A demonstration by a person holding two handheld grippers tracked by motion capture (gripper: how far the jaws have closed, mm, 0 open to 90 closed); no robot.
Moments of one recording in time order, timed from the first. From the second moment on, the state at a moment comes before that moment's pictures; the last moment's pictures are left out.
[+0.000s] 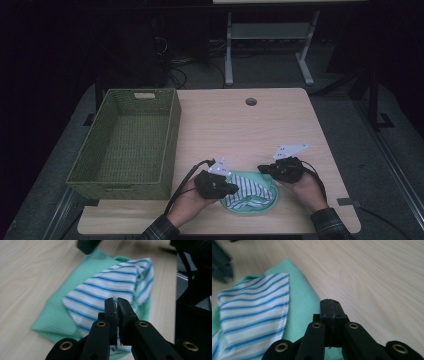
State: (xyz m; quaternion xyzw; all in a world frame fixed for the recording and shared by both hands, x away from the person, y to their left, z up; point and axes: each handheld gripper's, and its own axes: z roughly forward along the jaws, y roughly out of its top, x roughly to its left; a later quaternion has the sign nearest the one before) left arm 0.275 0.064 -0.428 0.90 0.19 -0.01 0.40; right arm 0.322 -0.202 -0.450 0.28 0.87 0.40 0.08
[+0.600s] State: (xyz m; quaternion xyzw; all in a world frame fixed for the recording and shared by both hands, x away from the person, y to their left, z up) left arm 0.241 0.032 -0.453 0.92 0.14 -0.05 0.36; right arm 0.346 -0.182 -0.460 0.28 0.88 0.39 0.06
